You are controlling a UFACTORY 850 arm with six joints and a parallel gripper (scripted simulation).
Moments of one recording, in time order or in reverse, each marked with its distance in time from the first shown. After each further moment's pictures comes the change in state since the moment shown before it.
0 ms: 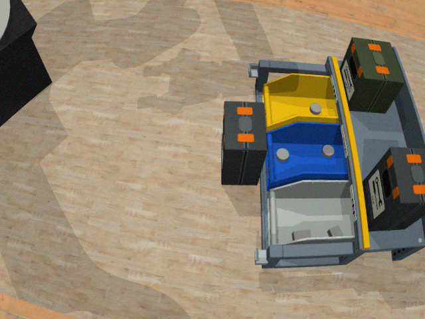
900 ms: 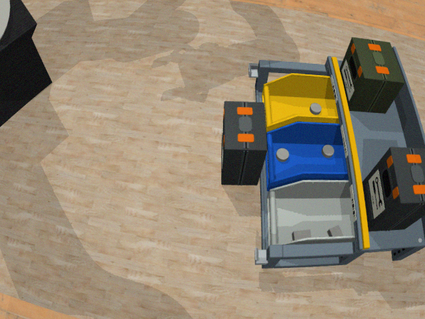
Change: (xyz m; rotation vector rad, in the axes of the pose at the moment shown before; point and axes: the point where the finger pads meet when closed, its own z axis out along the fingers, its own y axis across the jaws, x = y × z) arm -0.008 -0.023 -0.039 -0.343 0.187 0.208
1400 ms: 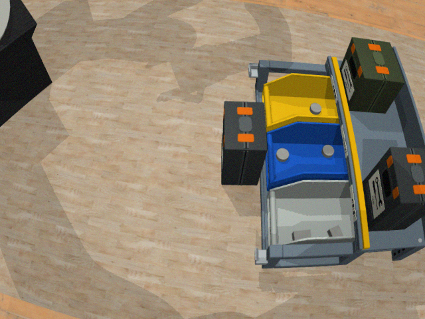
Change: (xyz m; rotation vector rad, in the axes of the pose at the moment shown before) arm 0.000 0.001 0.007 -0.080 0.071 0.097
